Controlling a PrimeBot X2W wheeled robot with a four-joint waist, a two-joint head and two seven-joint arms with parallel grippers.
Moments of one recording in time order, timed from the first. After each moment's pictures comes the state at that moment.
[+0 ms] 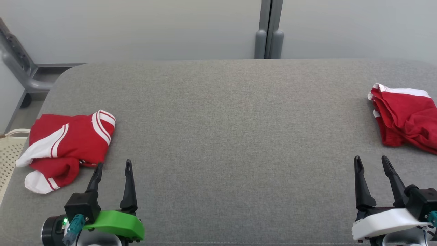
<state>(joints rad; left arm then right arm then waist) -0.06 0.32 -0.39 0.12 -0.49 0.27 -0.23 0.11 -0.05 -0.09 -0.04 0.17 0.13 -0.16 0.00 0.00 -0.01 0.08</state>
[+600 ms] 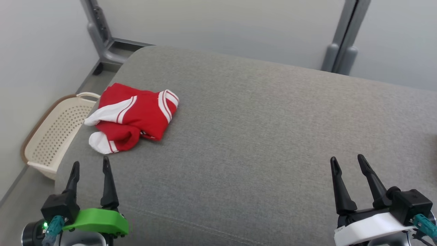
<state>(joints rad) -0.06 0.33 -0.32 0.11 -0.51 0.30 -0.25 0.15 -0.05 0.03 -0.18 0.20 0.13 -0.11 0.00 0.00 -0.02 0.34</state>
